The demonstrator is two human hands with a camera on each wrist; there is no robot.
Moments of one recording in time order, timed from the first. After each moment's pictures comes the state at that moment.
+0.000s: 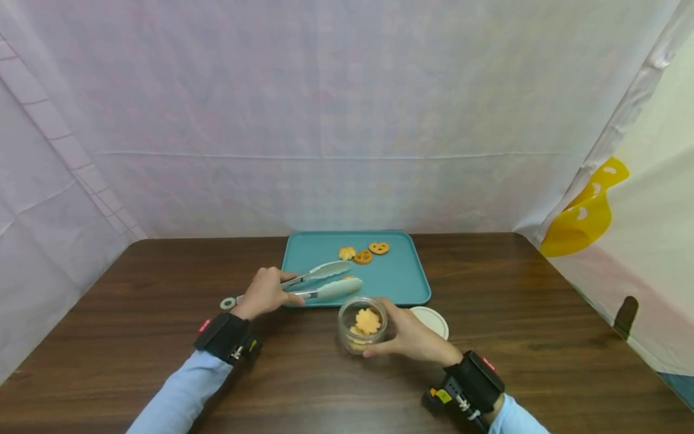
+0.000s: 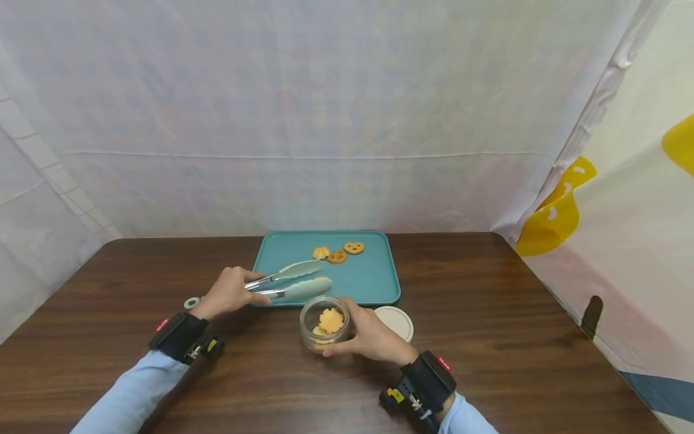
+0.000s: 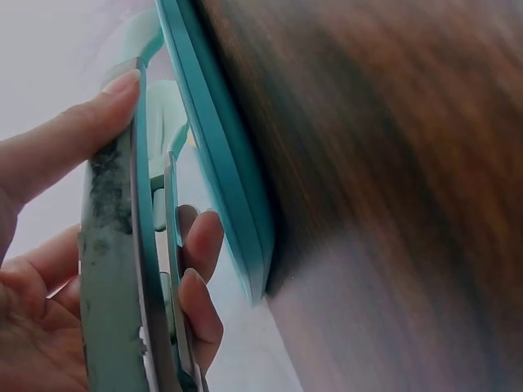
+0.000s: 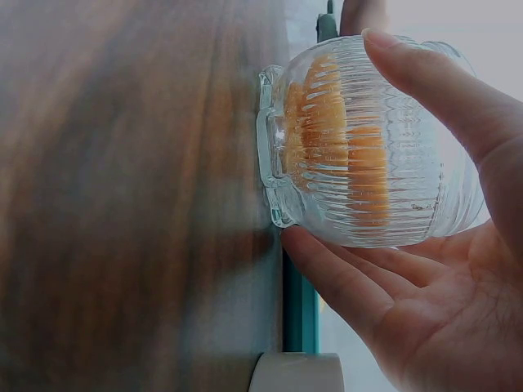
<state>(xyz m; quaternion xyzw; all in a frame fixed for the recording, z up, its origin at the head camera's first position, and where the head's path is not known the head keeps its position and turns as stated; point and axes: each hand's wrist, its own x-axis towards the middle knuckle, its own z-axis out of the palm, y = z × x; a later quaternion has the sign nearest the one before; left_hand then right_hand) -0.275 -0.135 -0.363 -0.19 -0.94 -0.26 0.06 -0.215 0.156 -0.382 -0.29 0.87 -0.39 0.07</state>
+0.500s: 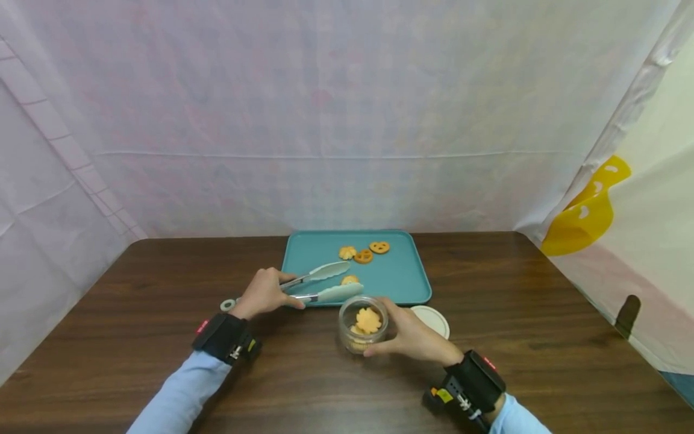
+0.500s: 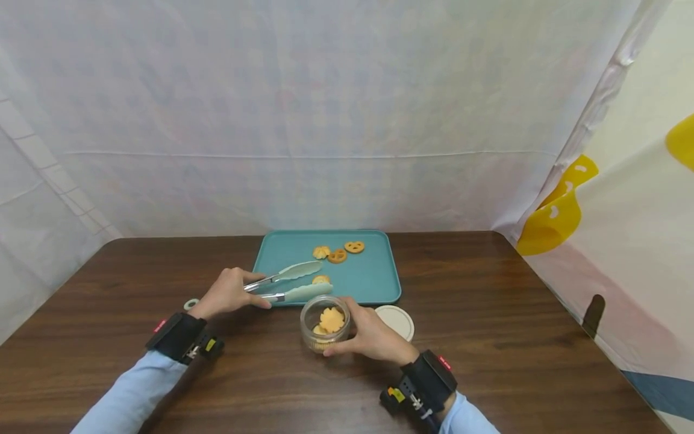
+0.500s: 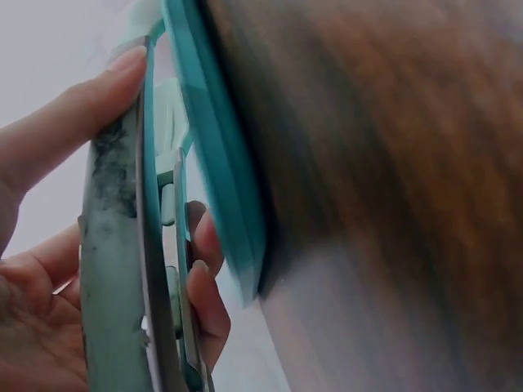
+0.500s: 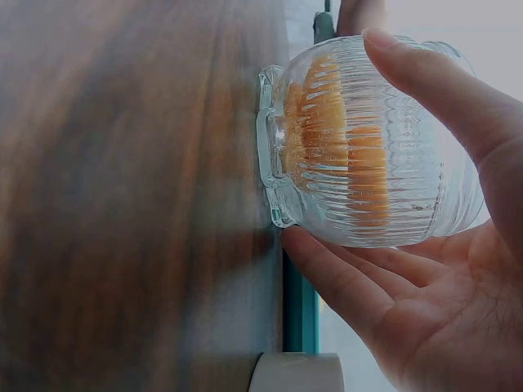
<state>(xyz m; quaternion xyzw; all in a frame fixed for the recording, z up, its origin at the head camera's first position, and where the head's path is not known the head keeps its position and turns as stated) -0.276 -0.138 -0.363 -0.17 -0.95 -0.26 0.04 -0.215 0.155 -0.383 -0.29 0.88 -0.38 0.05</state>
